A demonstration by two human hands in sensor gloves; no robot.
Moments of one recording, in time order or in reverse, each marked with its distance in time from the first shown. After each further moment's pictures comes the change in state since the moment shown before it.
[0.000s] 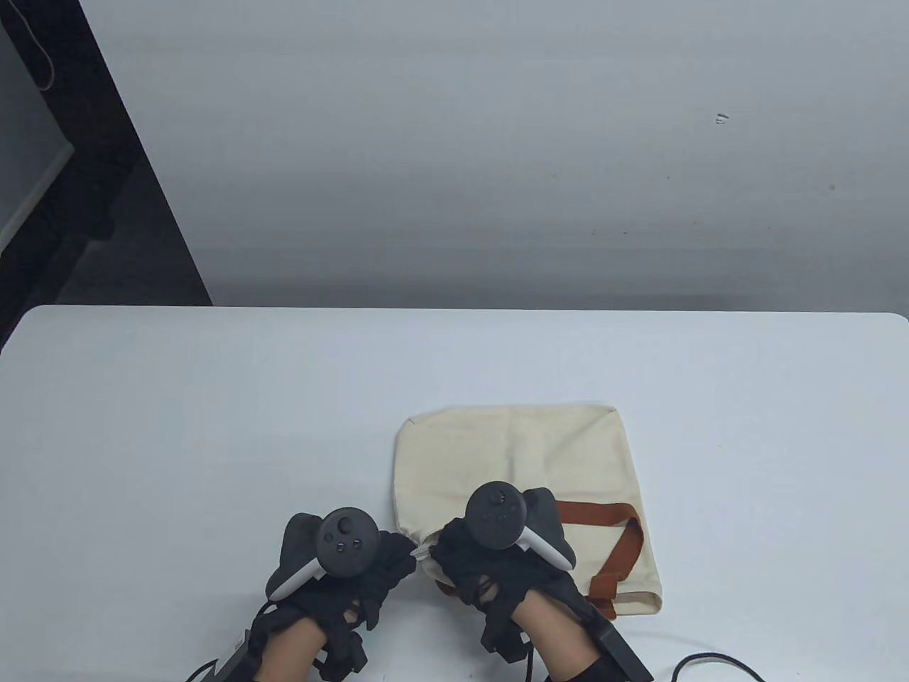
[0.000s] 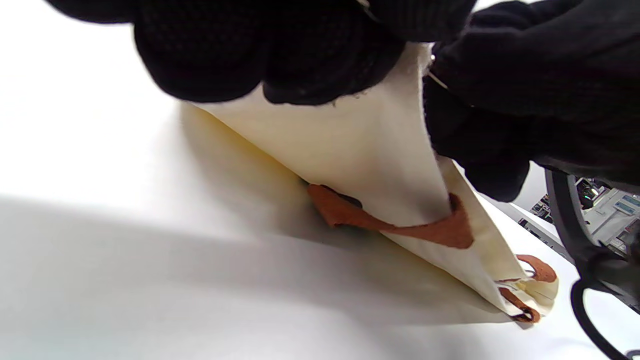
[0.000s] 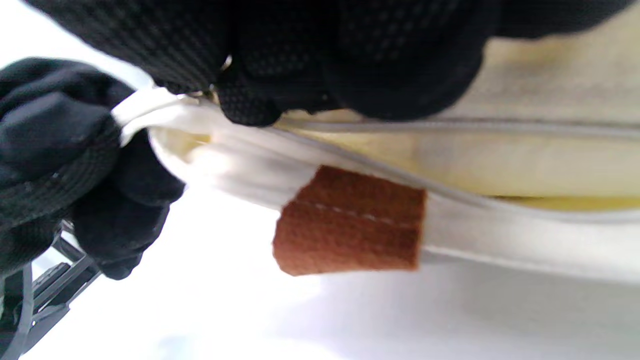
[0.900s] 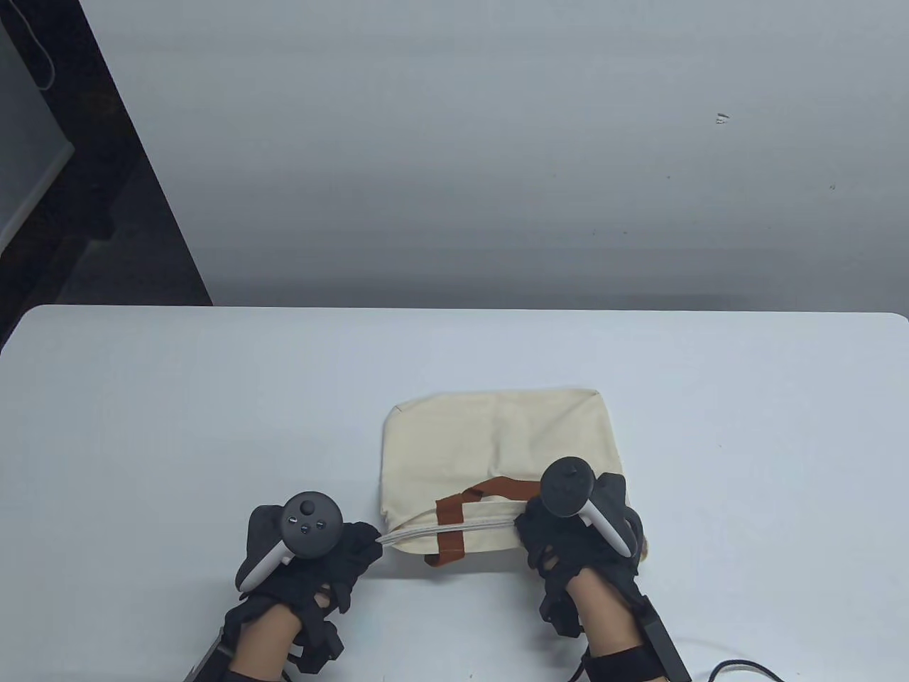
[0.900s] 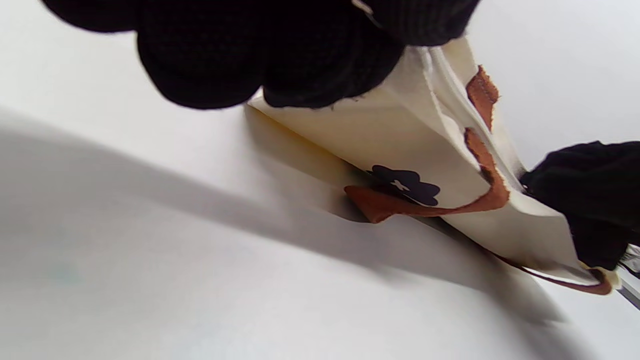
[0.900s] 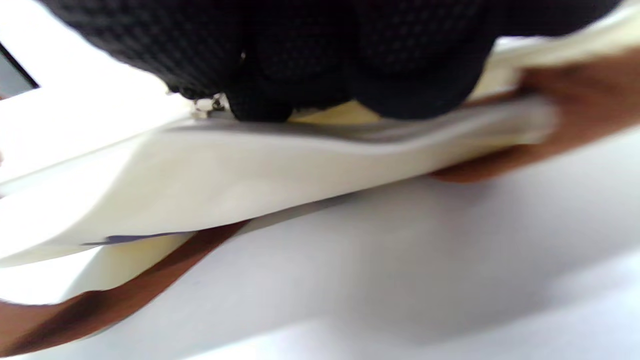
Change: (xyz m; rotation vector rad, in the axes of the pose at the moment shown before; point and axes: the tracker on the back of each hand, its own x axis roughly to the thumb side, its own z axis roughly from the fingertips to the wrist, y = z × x) left_hand -0.046 0.009 0.002 0.005 0.172 0.066; right_hand -0.085 -0.042 0.008 -0.121 0.395 0.099
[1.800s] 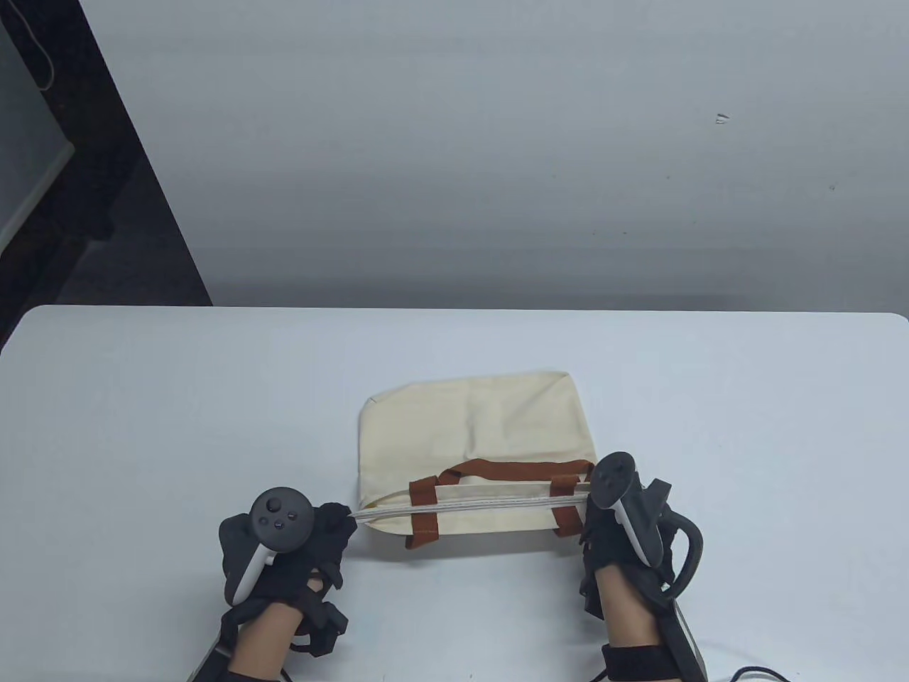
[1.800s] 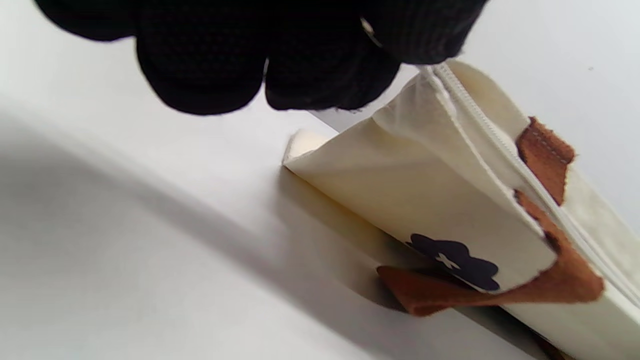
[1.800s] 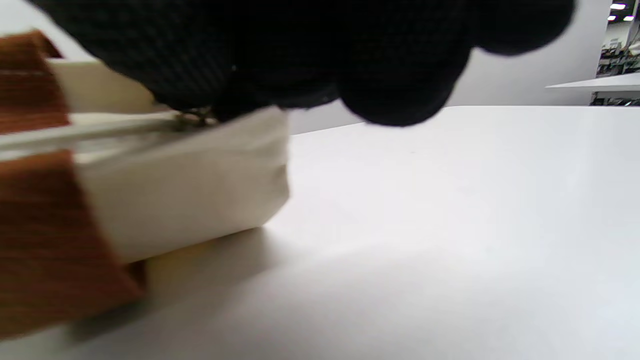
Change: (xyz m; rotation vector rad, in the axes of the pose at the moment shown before) left_hand -0.022 0.016 0.009 0.263 0.252 0.051; right_hand -0.044 -0.027 0.003 -0.316 0.398 0.174
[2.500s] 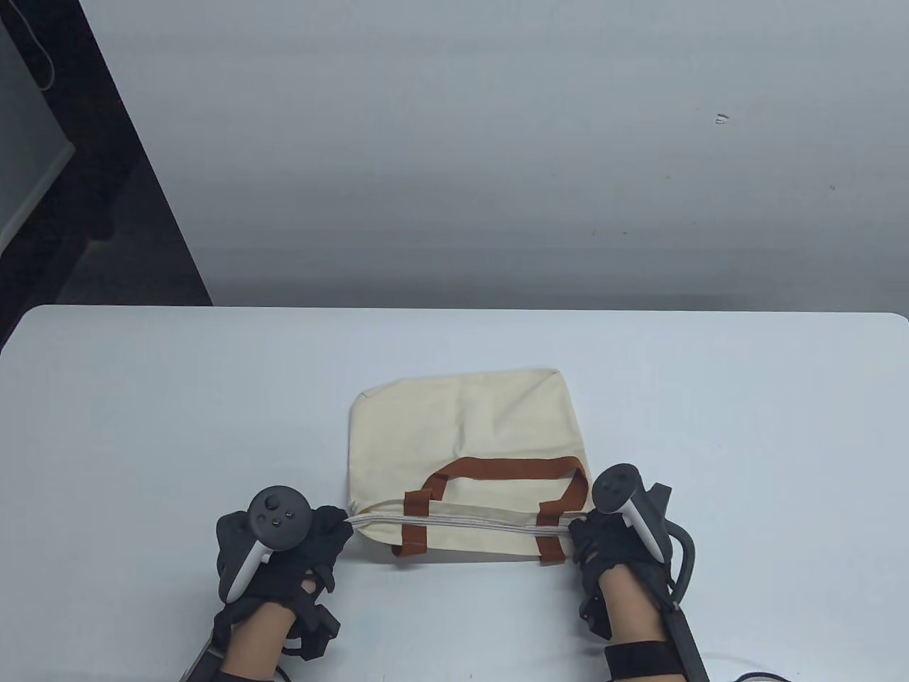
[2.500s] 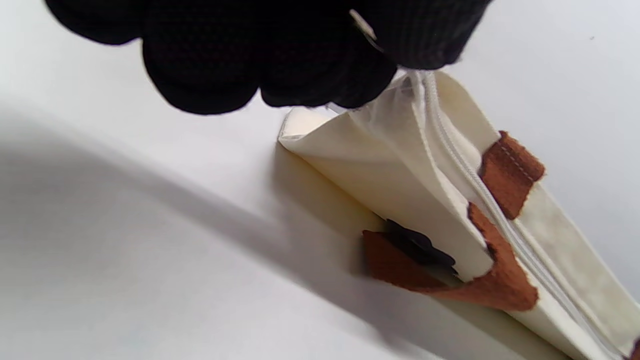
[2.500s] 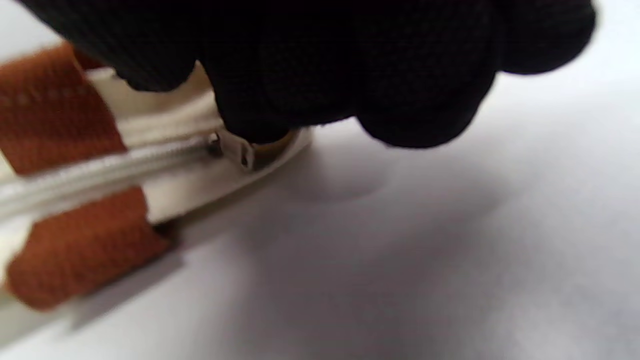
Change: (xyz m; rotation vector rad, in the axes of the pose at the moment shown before) left_hand 0.003 0.000 0.002 -0.073 -0.023 -0.054; right_hand -0.016 0.033 -0.013 0.301 -0.057 -0.132
